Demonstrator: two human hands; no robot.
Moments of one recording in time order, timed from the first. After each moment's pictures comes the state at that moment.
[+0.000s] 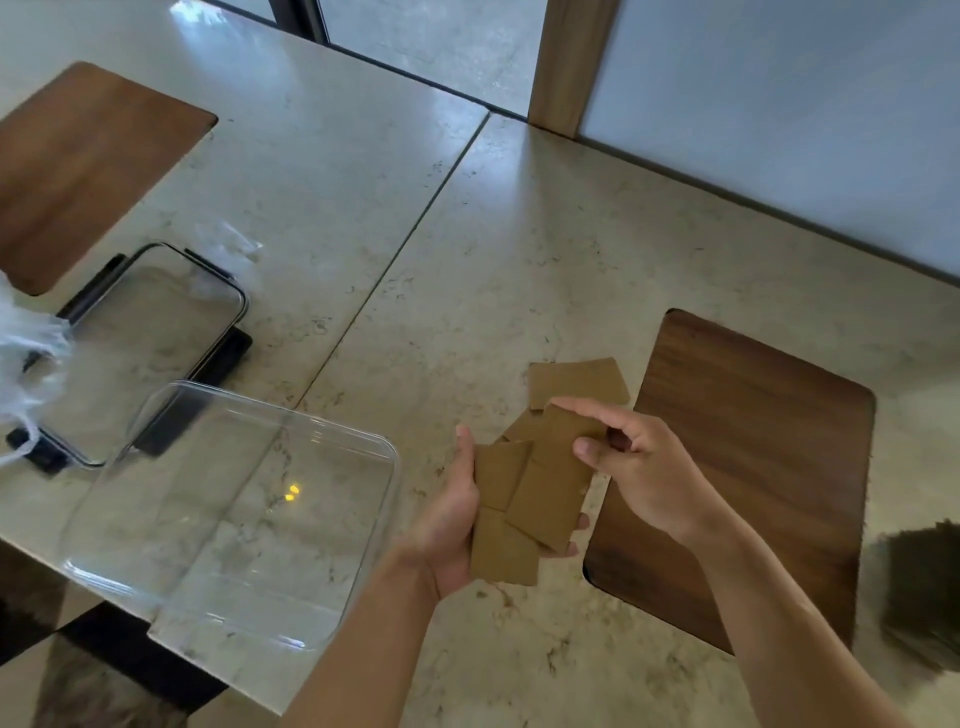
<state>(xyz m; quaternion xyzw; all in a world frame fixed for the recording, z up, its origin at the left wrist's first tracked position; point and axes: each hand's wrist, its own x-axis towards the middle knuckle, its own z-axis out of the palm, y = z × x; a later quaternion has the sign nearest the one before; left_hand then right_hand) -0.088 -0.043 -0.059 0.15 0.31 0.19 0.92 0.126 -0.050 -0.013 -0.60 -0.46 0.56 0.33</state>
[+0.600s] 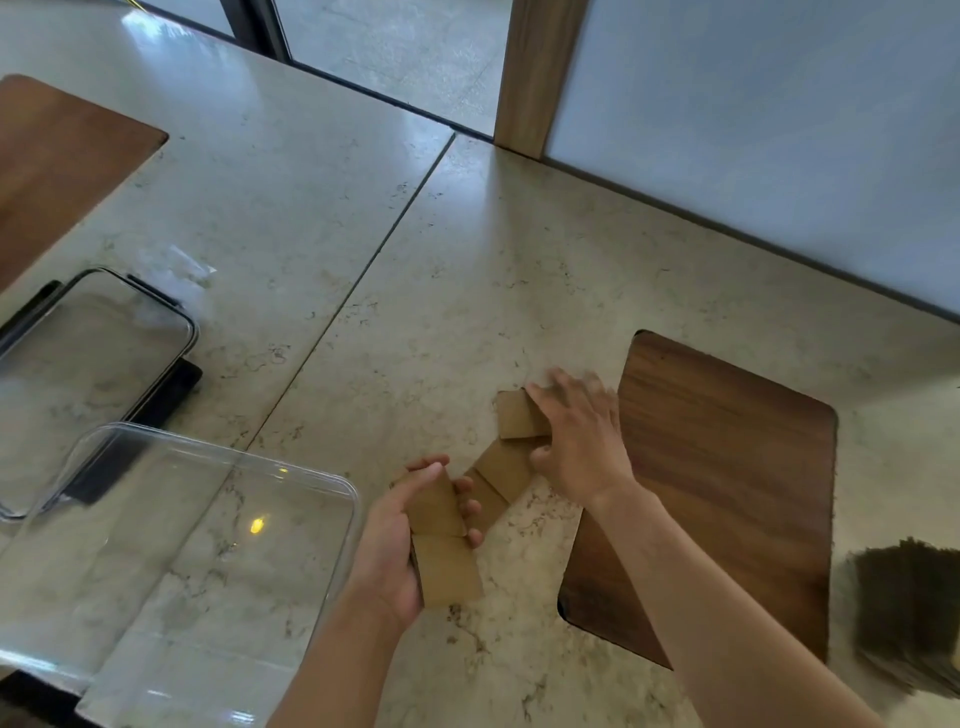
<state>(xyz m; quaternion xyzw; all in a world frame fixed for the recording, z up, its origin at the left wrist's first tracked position) -0.094 -0.029 -0.058 0.00 0.45 0.37 0.81 0.119 0.007 -0.056 -0.75 -0.63 0.23 -0.02</state>
